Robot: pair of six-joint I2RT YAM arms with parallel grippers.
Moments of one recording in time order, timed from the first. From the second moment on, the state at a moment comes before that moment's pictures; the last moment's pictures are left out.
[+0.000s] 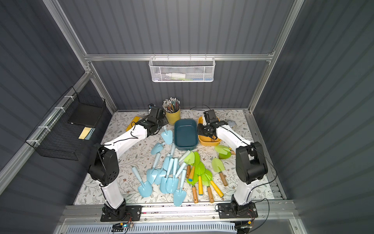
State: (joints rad) left arm -0.47 1.85 1.55 -0.35 -0.31 -0.70; right arm 0.38 1.78 1.37 -0.49 -0.20 0.44
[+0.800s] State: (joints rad) left arm -0.60 2.15 1.84 0.02 0.08 -0.47; right arm 0.28 1.69 1.34 -0.52 -0.19 0.44
